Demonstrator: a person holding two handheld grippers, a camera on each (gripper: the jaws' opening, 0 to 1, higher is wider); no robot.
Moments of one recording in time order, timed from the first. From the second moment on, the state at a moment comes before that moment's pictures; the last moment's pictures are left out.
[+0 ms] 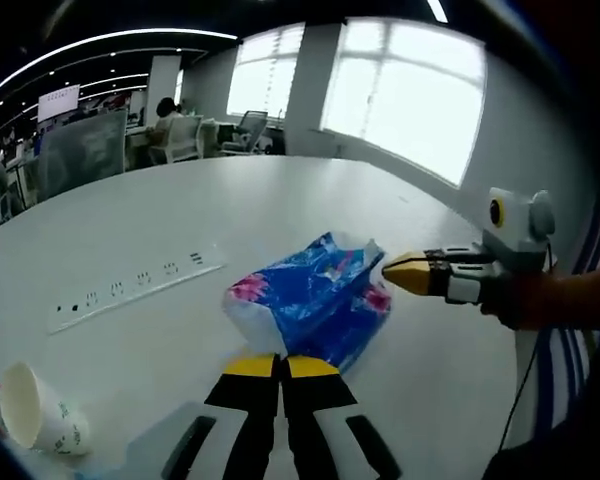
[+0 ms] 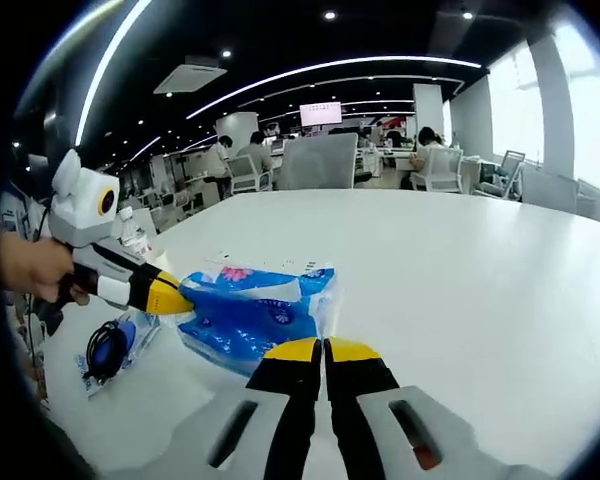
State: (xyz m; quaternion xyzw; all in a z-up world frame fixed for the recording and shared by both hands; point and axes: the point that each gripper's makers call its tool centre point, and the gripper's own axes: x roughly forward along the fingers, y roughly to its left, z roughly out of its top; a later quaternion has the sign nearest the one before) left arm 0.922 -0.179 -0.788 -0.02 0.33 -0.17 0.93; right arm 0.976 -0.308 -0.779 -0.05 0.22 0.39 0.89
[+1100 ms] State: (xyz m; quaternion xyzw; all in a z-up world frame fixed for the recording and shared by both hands) left arm 0.970 -0.214 -0.848 -0.02 0.35 -0.20 0.91; right arm 1.015 -0.347 -0.847 -0.06 0.27 0.33 0.90
